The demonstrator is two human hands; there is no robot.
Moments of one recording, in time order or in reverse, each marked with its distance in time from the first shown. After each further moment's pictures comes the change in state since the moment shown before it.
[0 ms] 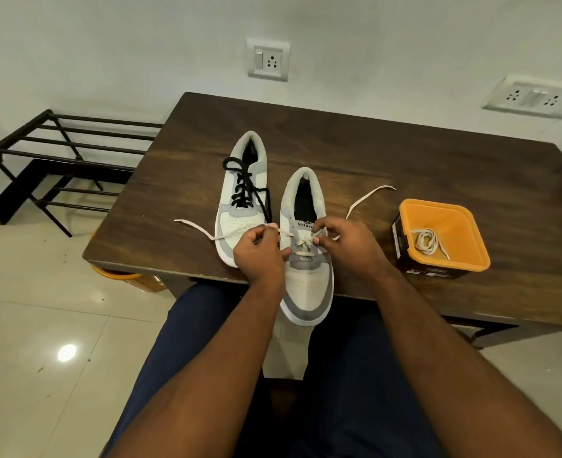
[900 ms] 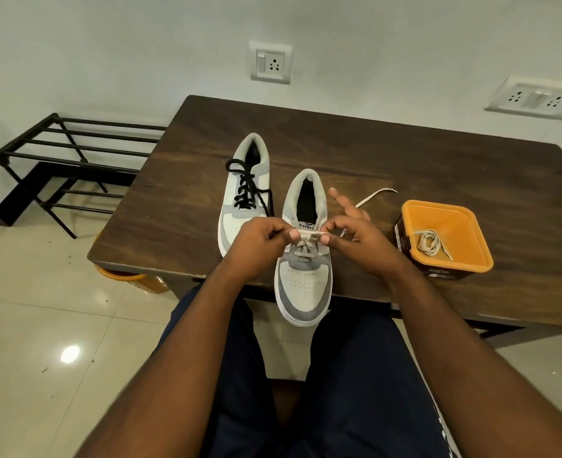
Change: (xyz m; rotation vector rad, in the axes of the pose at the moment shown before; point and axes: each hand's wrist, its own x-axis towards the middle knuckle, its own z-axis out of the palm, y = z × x) left_hand 0.003 0.067 -0.027 0.874 -0.765 0.429; right_hand -0.008 -0.001 -0.021 0.214 -0.097 -0.141
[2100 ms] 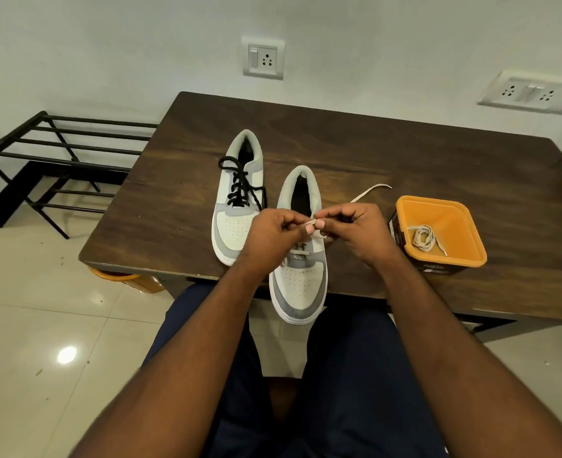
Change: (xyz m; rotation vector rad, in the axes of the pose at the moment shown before) left_hand 0.018 -0.003 0.030 -0.282 0.008 0.063; right_hand 0.001 -0.018 0.000 0.545 0.200 0.123
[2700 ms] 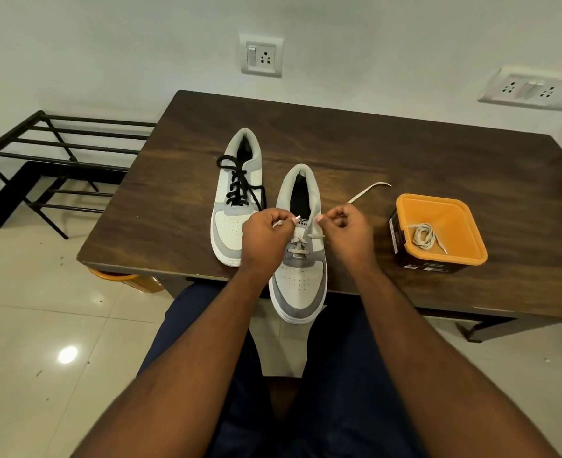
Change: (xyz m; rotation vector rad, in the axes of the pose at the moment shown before) left_hand 0.003 -0.012 0.010 0.147 0.371 -0.065; right_hand 0.009 0.033 0.025 -0.236 0.392 0.145
